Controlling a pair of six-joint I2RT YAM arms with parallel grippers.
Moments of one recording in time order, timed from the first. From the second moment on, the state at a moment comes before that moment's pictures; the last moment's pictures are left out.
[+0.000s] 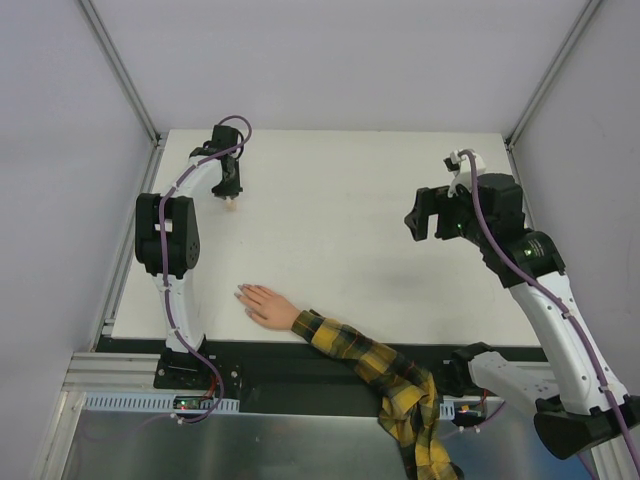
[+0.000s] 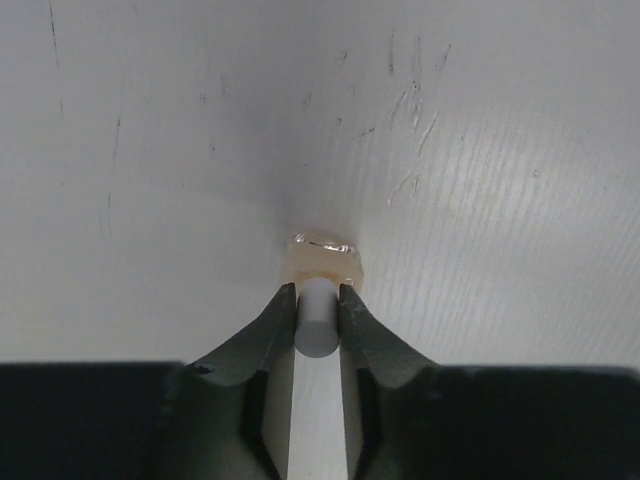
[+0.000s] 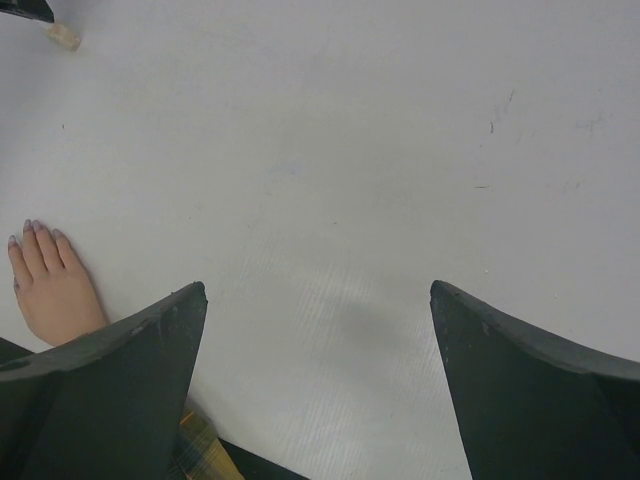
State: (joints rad) left arm -0.11 2.06 1.64 -0.65 -0.20 -0.17; right arm 0.37 0.97 1.21 -0.76 -0.06 0.11
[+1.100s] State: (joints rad) left arm -0.59 1.28 1.28 -0.77 0.87 0.28; right arm 0.55 1.15 1.16 -0.52 -0.87 0.02
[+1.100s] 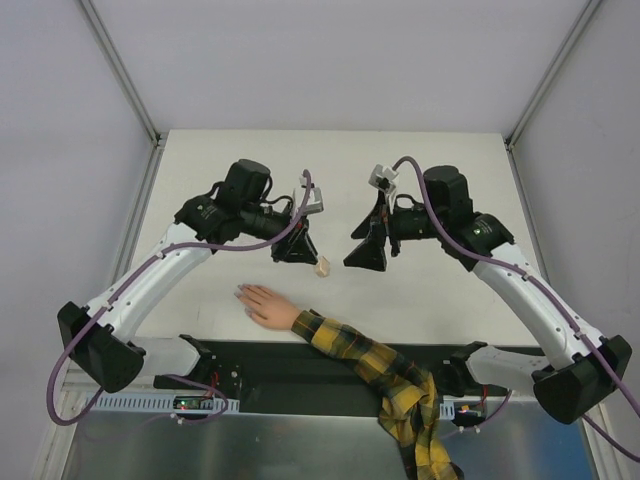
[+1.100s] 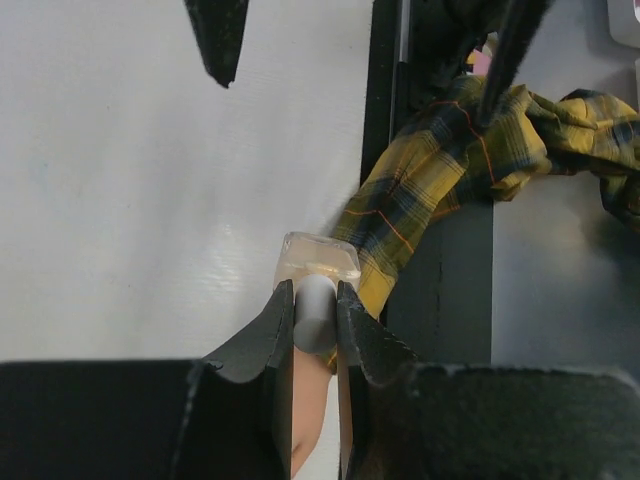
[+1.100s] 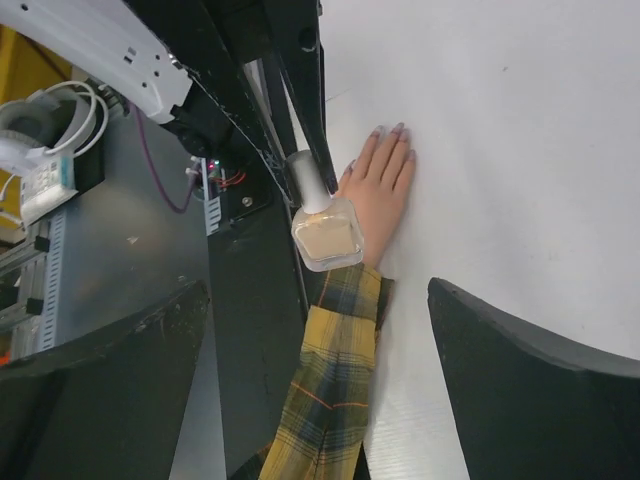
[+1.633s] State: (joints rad) left arm -0.61 1.10 1.22 -0.70 1.07 0.51; right arm 0.67 1.28 1.16 -0.54 -1.09 -0.05
